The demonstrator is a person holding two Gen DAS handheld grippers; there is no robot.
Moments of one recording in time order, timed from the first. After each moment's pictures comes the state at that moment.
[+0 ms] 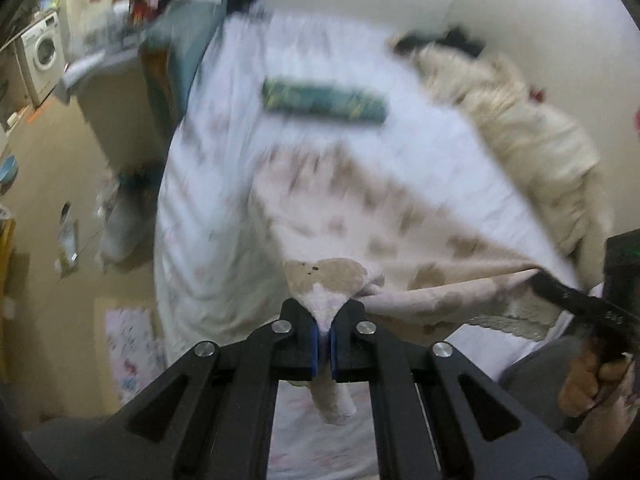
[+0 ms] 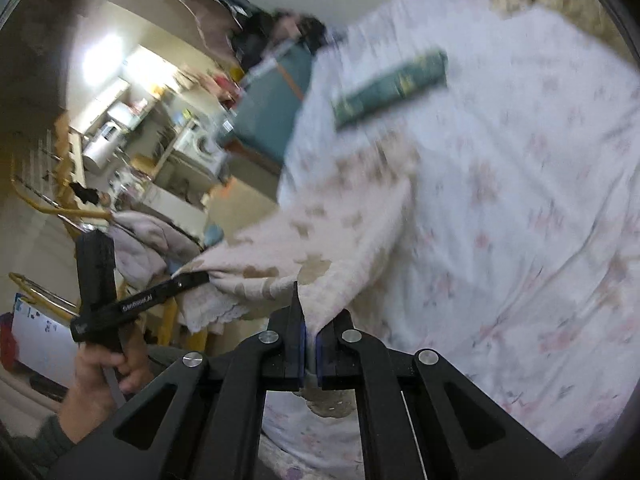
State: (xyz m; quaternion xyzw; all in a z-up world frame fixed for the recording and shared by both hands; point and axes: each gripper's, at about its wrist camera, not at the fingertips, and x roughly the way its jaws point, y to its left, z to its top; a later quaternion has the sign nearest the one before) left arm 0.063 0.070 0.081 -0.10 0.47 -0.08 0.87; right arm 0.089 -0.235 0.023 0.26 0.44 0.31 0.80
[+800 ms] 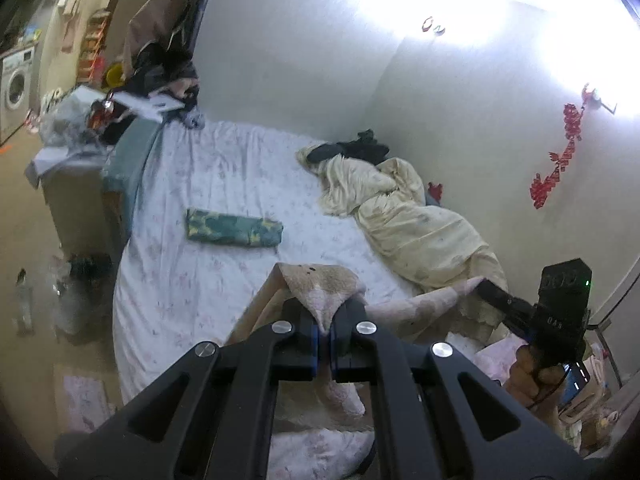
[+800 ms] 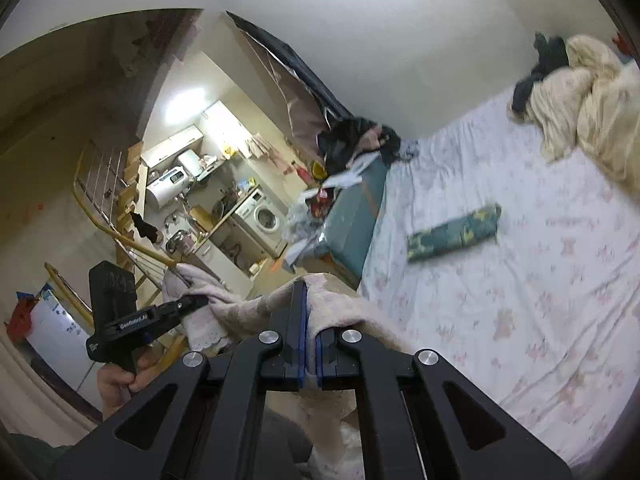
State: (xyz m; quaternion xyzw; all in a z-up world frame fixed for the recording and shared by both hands) left arm 0.013 0.061 0.287 -0.16 0.31 -0.18 0.92; right arm 0.041 -0.292 0.247 0.25 0.27 0.36 0.86
